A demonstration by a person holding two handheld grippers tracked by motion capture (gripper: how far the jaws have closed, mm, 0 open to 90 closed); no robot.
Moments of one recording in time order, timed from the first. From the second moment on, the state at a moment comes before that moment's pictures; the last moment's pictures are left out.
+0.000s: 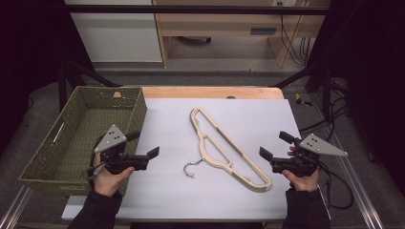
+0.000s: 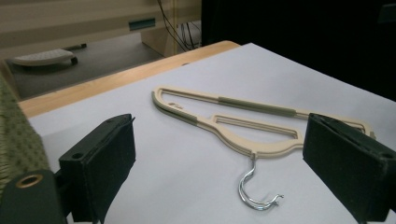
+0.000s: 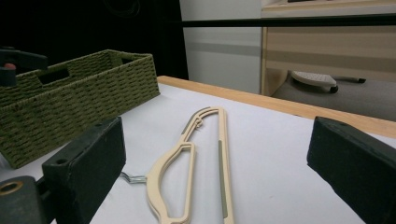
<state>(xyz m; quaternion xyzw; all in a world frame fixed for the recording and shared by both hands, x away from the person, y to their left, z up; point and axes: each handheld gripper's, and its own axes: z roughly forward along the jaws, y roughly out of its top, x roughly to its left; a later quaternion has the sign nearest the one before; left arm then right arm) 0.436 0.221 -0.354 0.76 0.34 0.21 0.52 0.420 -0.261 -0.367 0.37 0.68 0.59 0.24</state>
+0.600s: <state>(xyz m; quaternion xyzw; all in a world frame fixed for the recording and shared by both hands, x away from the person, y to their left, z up) 0.462 0.153 -0.385 0.81 0.32 0.16 0.47 0.422 -0.253 -0.372 0.36 0.69 0.58 0.23</state>
